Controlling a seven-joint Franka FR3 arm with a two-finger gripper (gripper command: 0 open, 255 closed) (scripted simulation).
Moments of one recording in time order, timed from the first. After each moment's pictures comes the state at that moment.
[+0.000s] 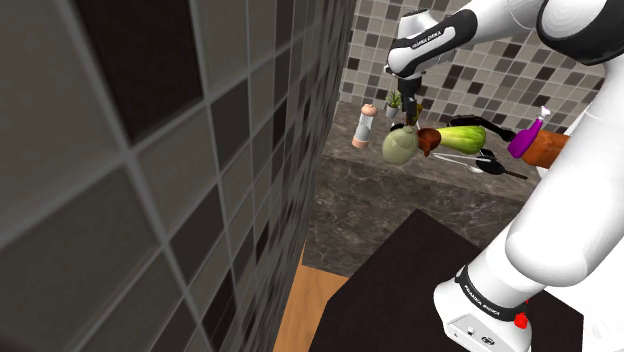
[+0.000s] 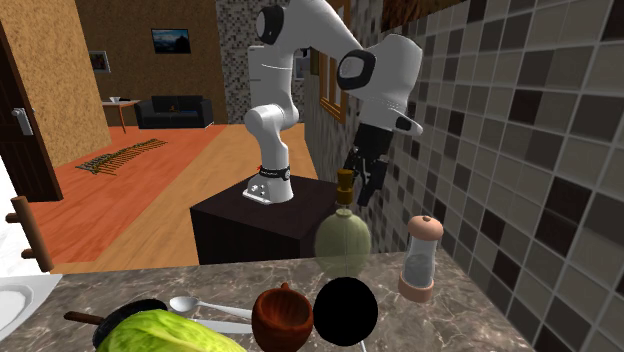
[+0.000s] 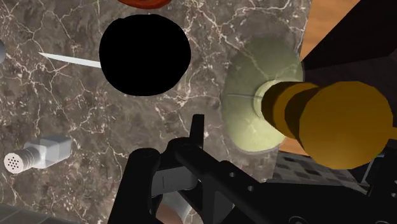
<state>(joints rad) -0.13 0.17 -0.45 -1.98 -0.30 2.10 -1.10</state>
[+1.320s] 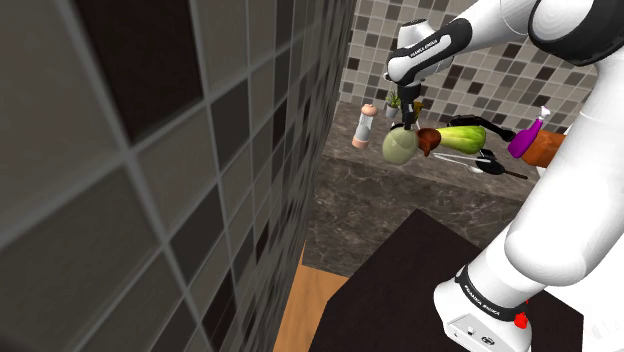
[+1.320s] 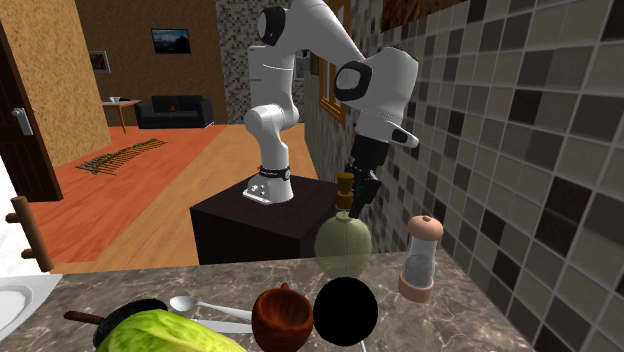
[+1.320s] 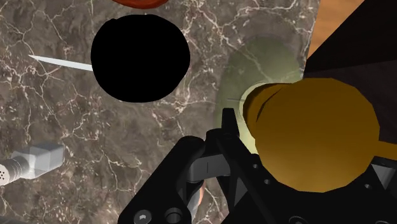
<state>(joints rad) -0.15 0.20 -0.45 -2.01 -0.30 2.16 -1.10</state>
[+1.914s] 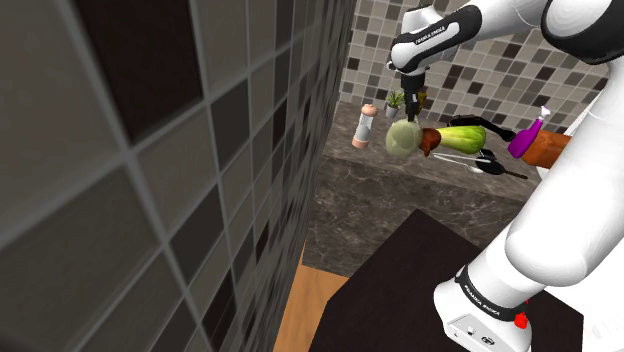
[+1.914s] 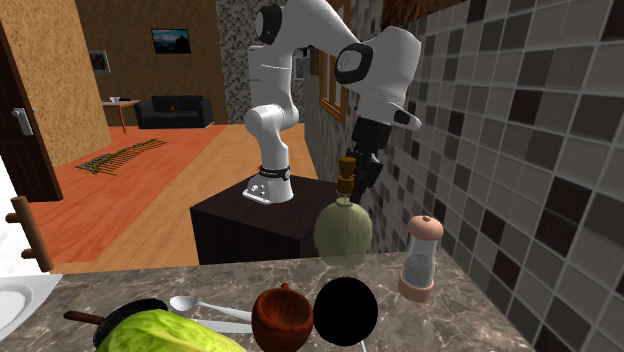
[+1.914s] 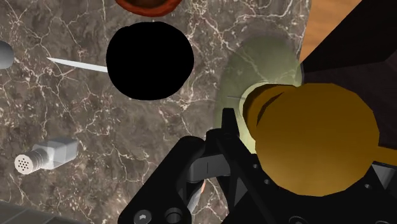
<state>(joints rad) -0.14 0.15 -0.45 -1.96 -0.30 2.08 -1.12</state>
